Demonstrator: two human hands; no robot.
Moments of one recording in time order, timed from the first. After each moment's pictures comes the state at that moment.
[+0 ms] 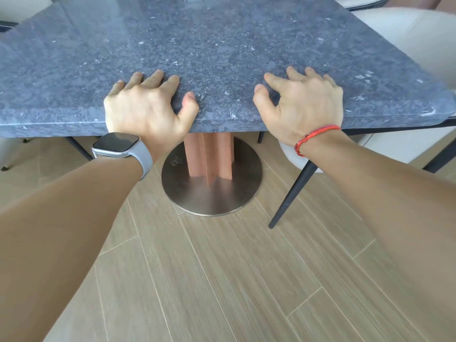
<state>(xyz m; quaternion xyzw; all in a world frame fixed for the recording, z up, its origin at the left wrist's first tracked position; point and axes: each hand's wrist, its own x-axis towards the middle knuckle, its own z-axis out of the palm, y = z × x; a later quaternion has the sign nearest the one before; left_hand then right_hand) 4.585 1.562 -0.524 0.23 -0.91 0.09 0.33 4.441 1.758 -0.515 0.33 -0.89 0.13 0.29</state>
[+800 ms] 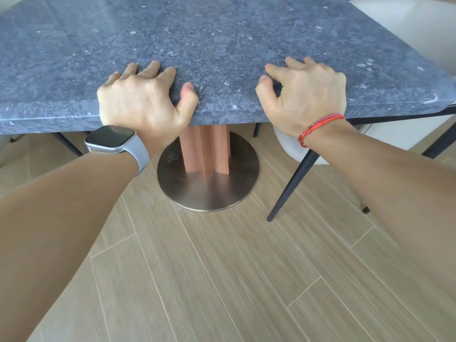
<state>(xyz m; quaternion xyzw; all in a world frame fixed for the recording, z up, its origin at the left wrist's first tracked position) 4.583 1.557 -0.526 0.20 -0.90 0.11 0.37 4.439 1.760 -0.517 0.32 -0.88 0.10 0.33</state>
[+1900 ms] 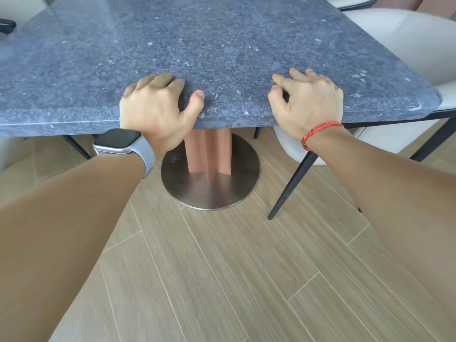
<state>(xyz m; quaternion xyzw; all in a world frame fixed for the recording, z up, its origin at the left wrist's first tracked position) 4.606 1.551 -0.510 0.20 -0.94 0.04 0.28 4.449 1.760 -0.515 0.32 -0.88 0.16 0.31</state>
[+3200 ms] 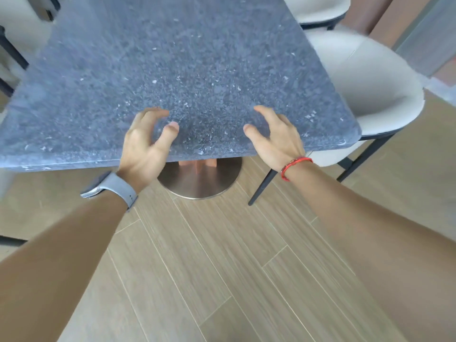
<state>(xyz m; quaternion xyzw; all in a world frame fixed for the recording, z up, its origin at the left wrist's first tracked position) 4.667 1.560 -0.408 0.25 -0.84 -0.45 0.19 4.516 1.772 -0.409 0.21 -0.92 0.32 -0.05</state>
